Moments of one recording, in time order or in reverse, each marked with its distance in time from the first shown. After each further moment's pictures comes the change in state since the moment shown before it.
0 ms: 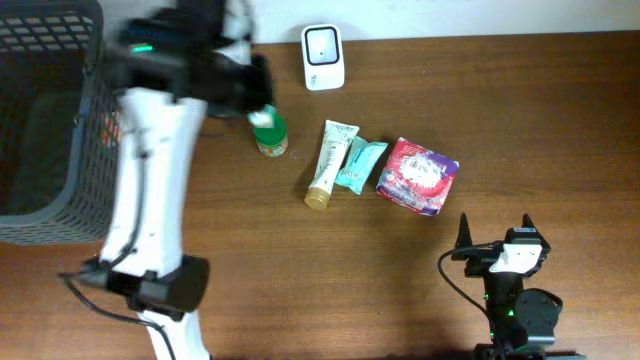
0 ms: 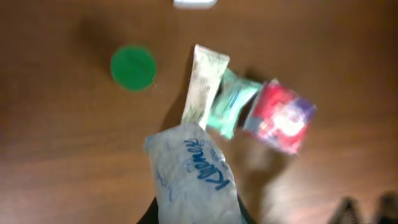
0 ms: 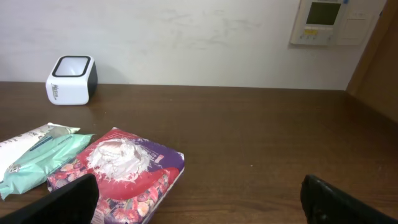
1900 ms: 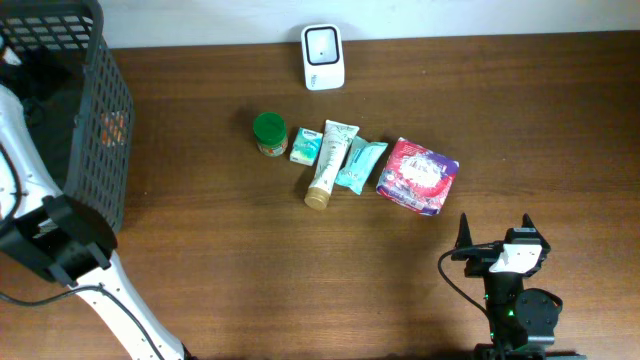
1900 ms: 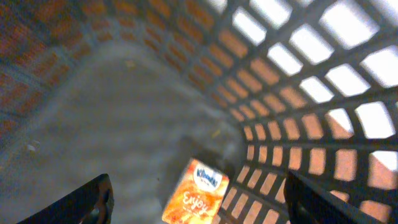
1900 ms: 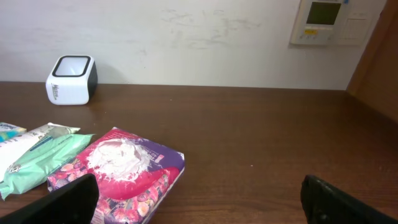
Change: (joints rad) left arm 0.801 0.412 0.101 0.480 -0.002 0.071; right arm 0.000 0.000 0.000 0.000 0.000 0.000
